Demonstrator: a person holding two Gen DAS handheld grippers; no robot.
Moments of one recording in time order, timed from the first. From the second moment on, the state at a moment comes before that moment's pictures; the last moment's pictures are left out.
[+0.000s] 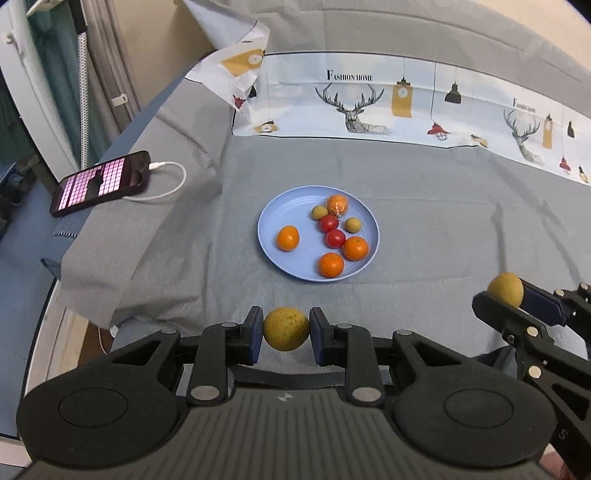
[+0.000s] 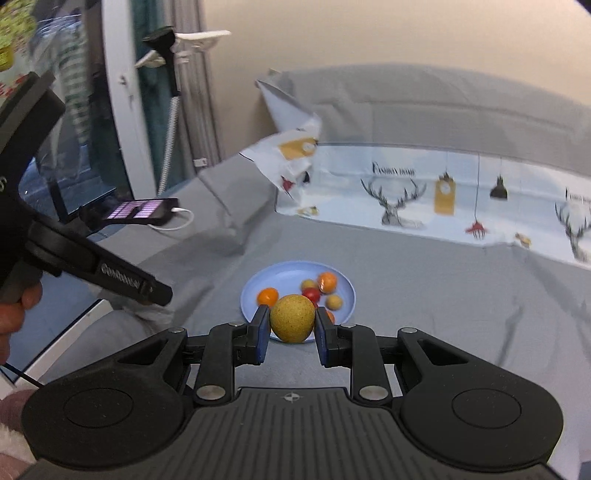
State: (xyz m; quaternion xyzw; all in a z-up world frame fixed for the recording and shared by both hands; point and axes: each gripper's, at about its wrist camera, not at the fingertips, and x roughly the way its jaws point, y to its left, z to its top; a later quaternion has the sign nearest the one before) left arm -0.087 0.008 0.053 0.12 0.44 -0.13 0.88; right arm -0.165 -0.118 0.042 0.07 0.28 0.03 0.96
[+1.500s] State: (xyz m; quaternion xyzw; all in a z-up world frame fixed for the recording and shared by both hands) left arm -0.077 0.028 0.036 0.08 0.46 -0.13 0.87; right arm -0.167 -0.094 0.042 0.03 0.30 0.05 0.95
